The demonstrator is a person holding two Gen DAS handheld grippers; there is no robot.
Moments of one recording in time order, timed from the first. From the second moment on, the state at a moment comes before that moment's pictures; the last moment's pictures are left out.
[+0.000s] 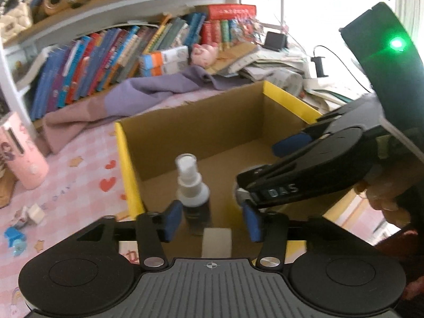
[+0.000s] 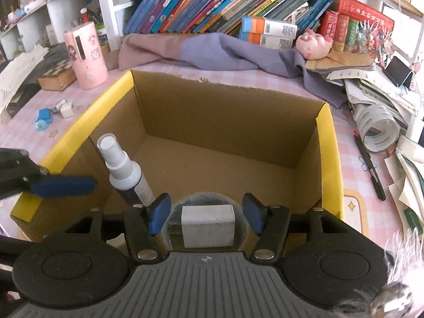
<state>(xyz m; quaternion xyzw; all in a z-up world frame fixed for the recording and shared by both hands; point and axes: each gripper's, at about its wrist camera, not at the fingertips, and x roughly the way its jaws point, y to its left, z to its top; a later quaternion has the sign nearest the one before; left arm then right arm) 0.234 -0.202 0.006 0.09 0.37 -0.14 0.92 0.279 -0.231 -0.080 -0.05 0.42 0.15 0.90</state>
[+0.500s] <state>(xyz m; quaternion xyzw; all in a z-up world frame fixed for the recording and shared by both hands) 0.204 -0.190 0.020 0.08 0.31 -0.13 0.94 0.240 -0.236 -0.054 -0.03 0.34 0.11 0.93</state>
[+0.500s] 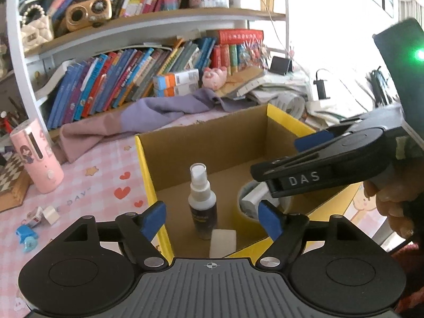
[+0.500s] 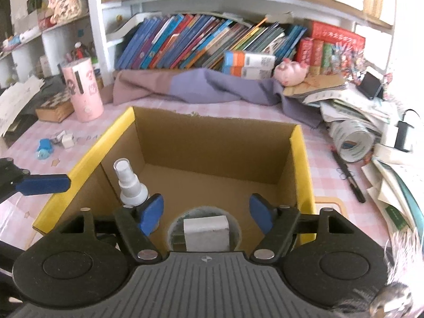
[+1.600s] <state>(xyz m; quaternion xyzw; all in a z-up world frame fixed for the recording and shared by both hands) 0.105 -0.125 0.032 0.09 0.29 -0.17 0.94 0.108 -0.185 -0.041 0.03 0.30 -0.01 0.95</state>
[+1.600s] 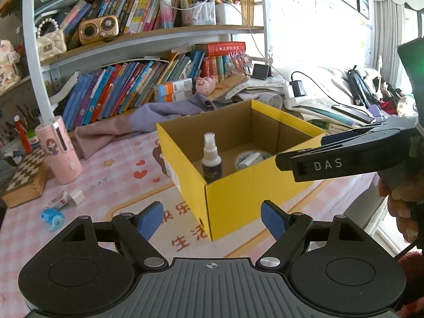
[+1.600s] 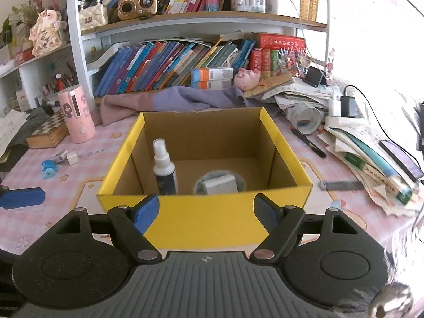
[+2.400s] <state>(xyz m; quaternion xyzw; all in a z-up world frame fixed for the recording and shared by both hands) 0.040 -0.072 0.016 0.06 0.32 -0.17 0.93 0.031 -0.123 -0.061 0.02 0.34 -0.02 0.94</state>
